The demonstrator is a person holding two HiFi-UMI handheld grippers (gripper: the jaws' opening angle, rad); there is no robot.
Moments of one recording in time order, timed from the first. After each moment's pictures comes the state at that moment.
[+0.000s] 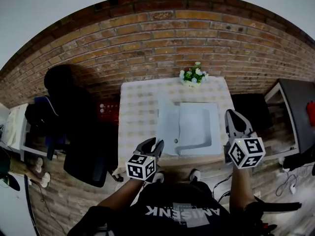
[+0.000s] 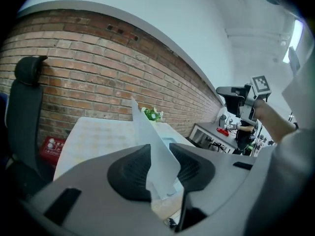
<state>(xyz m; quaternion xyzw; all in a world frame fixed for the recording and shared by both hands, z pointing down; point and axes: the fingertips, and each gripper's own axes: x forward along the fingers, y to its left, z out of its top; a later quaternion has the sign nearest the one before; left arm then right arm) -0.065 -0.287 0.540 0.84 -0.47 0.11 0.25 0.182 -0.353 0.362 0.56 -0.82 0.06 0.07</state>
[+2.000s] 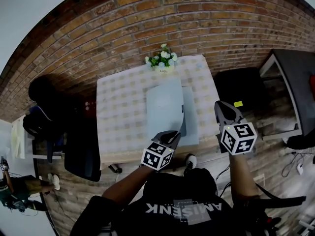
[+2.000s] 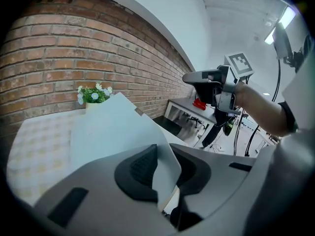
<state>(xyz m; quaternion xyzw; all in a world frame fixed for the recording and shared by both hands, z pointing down) 0.202 -0.294 0.594 0.89 -0.31 0.22 0.23 0.349 -0.379 0.468 0.55 -0.82 0.16 0.10</state>
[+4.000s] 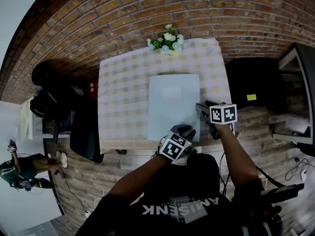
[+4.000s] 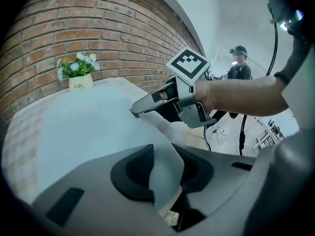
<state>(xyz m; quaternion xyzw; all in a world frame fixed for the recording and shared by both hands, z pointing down) 0.279 -0.298 0.695 0.86 -0.28 0.33 0.27 0.309 -0.424 0.730 0.36 -0.80 0.44 0.19</state>
